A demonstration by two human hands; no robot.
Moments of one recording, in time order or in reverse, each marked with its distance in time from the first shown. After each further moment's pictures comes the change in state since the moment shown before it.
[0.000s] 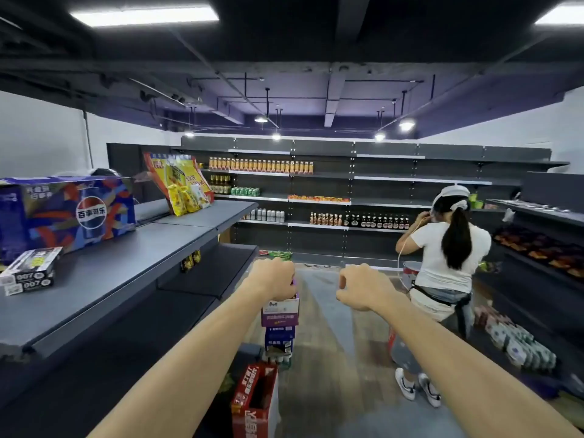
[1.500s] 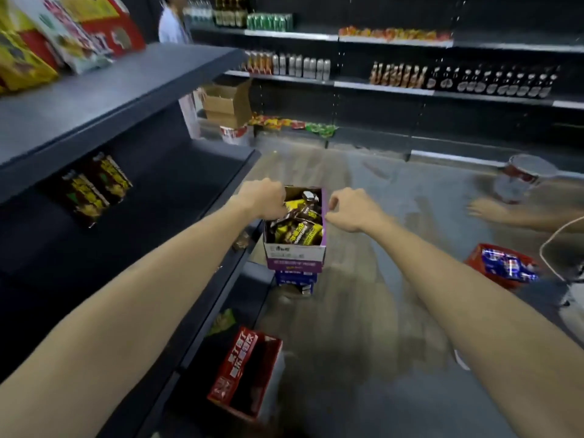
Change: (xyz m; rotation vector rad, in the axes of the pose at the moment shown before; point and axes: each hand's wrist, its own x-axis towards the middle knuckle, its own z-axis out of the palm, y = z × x) left_hand 0.685 -0.252 0.389 -0.031 -0.346 -0.211; right_hand 0.769 0.120 0.368 0.268 -0.322 -0.166
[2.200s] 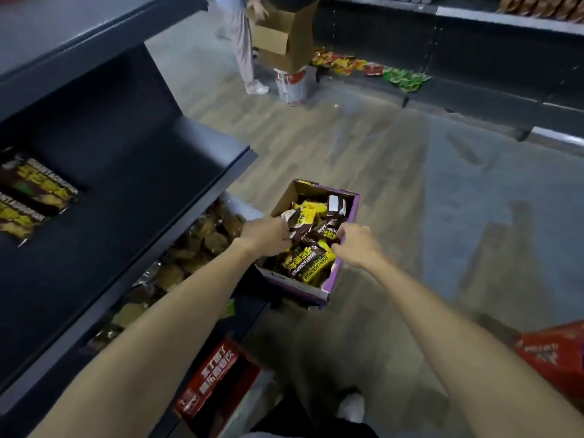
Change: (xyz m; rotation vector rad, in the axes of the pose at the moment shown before) left_hand 0.294 -0.007 0.127 -0.180 -0.293 -0.338; right_hand 0.326 0.166 0.096 0.193 -0.311 -0.020
